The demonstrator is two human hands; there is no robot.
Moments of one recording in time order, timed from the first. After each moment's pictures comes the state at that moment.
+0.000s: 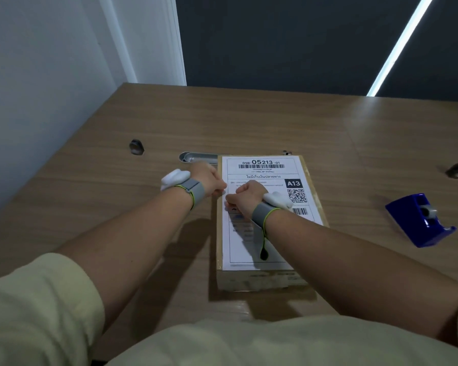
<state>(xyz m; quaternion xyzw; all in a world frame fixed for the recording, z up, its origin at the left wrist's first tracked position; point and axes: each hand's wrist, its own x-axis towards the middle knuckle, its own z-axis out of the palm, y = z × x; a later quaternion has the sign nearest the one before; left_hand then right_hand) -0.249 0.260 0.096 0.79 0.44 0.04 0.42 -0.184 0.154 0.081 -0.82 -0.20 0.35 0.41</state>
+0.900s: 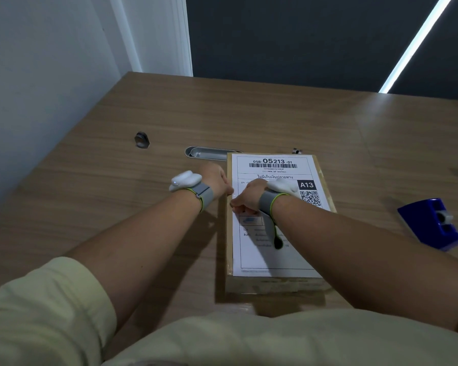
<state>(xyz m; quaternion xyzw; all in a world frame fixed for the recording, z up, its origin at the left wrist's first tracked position) -0.244 0.277 0.077 0.85 0.43 0.00 0.31 -0.174 0.186 0.087 -0.88 -0.30 0.35 0.11</state>
